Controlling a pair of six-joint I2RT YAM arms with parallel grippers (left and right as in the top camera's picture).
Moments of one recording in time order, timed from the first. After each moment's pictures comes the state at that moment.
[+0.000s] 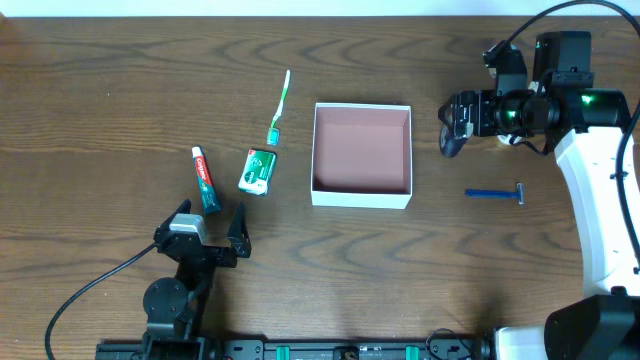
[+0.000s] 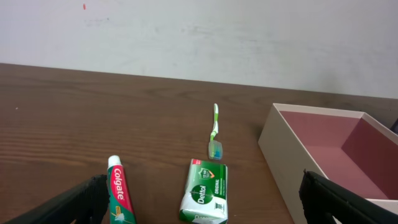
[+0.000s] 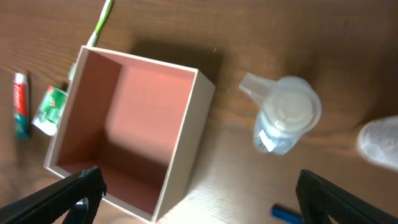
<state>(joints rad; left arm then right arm) -0.08 0.01 0.02 -0.11 0.09 -0.17 -0.02 1.58 1.49 -0.94 -0.38 -0.07</state>
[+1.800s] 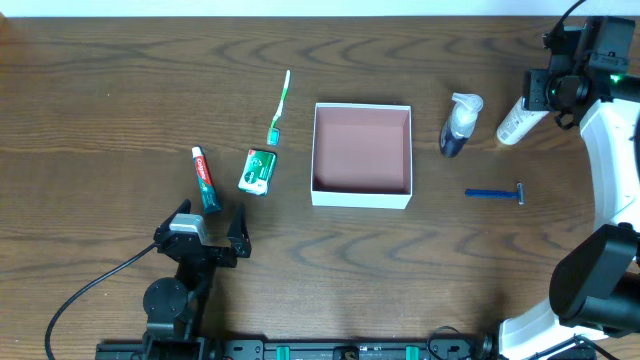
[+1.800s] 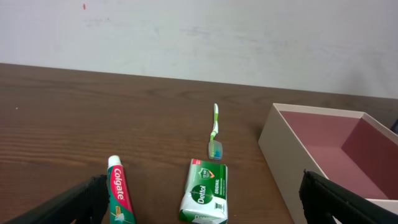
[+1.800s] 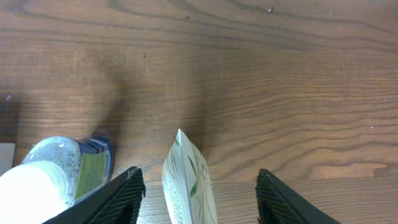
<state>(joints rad) -0.08 0.01 0.02 -0.11 0.09 -0.17 -0.21 1.78 1.56 -0.73 -0.02 -0.17</state>
